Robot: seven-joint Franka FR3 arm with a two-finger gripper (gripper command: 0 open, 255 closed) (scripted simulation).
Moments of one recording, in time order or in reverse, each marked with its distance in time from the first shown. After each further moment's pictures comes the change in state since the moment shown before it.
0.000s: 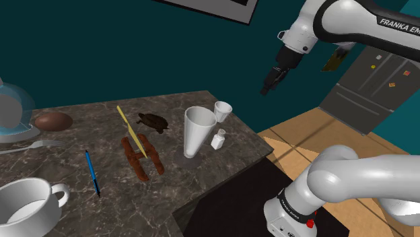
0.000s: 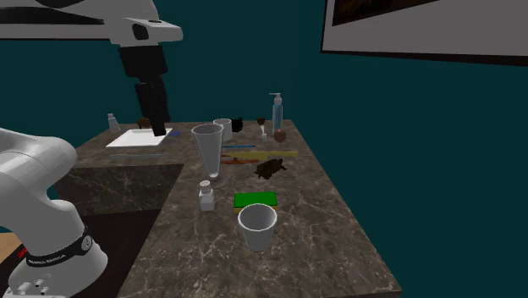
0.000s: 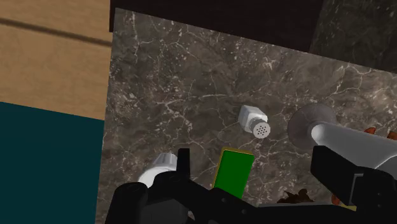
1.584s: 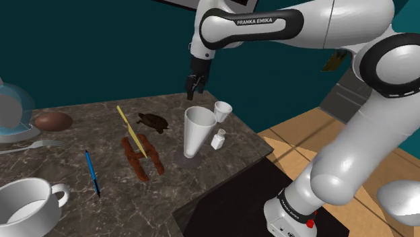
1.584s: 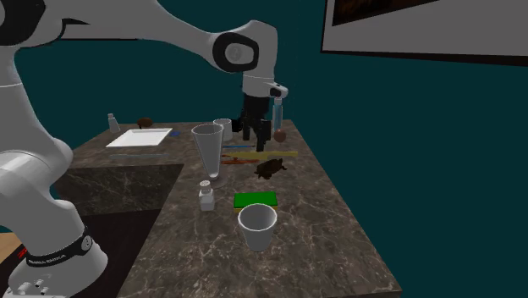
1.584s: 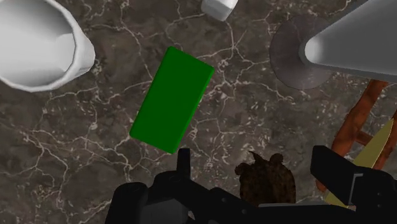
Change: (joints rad) arm 0.124 0.869 0.161 0.500 0.008 0.200 0.033
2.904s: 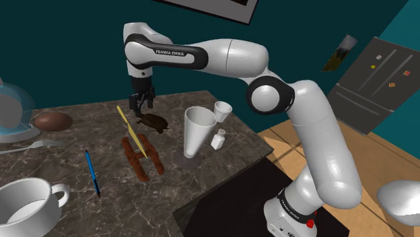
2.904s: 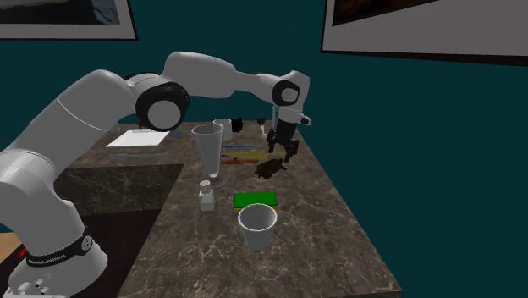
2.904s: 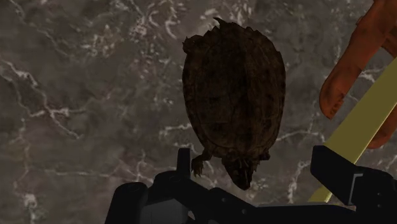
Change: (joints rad) arm 0.198 0.837 0.046 0.955 -0.109 -0.257 0.006
